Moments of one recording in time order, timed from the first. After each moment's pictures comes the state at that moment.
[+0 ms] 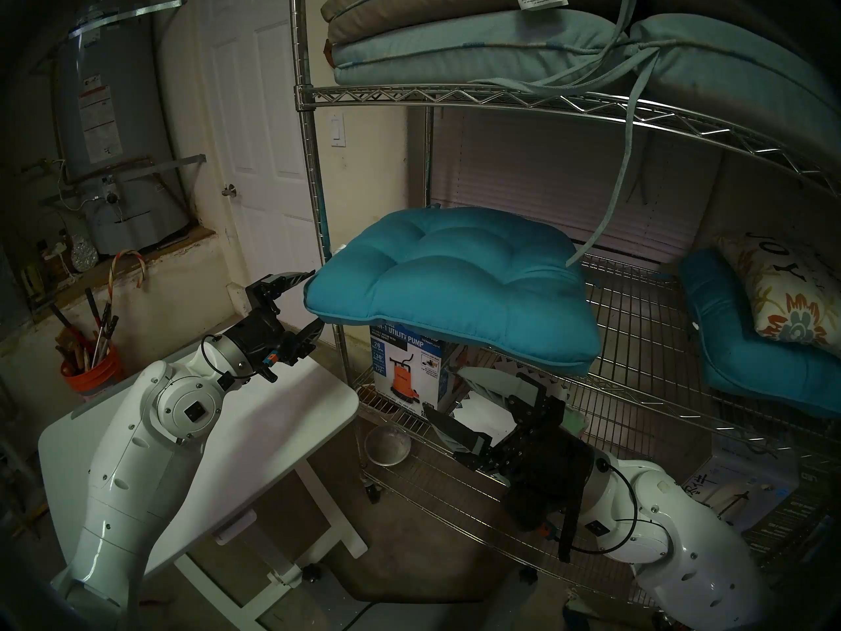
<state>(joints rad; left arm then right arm) 1.56 -1.03 -1.60 -1.75 0.73 -0.44 -0.21 -1.91 -0.91 1.31 -2.14 -1.12 -0.59 -0.34</state>
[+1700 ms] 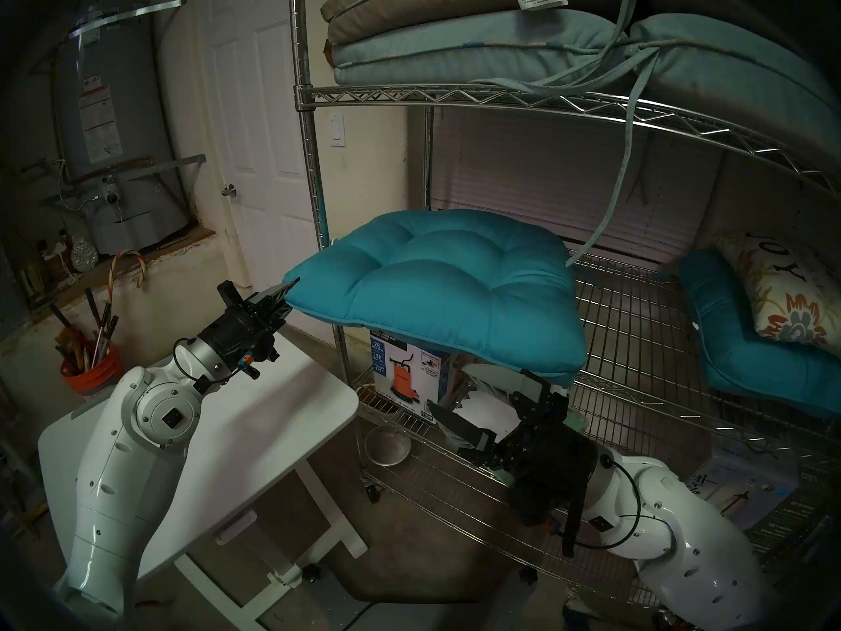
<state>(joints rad) 1.61 -1.04 -1.71 -1.76 0.70 -0.52 -0.16 -1.90 -0.89 1.34 -2.12 -1.12 -0.60 -0.34</state>
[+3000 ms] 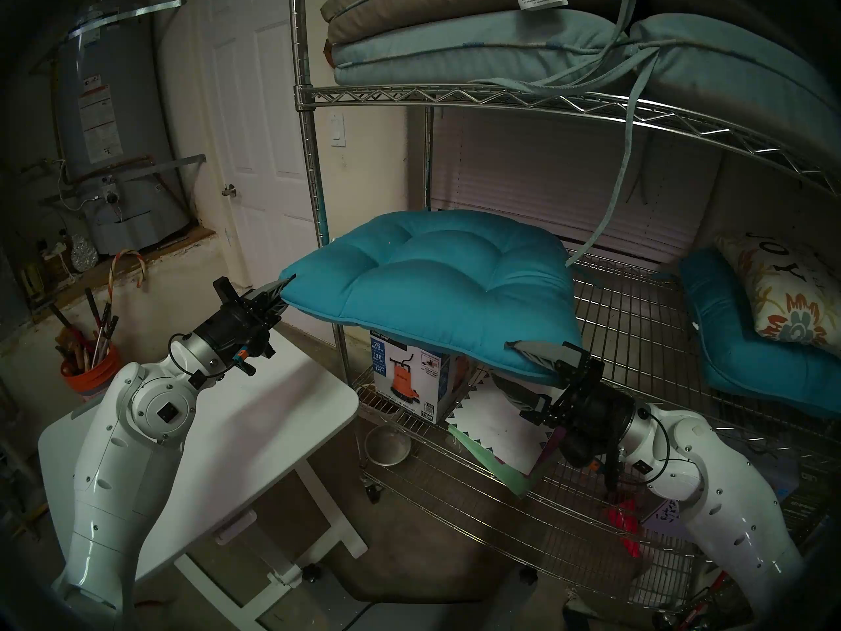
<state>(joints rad) 1.60 -1.04 -1.72 -1.74 0.69 -0.52 -0.19 -1.80 -0.80 1.51 -1.93 -1.12 -0.70 -0.35</state>
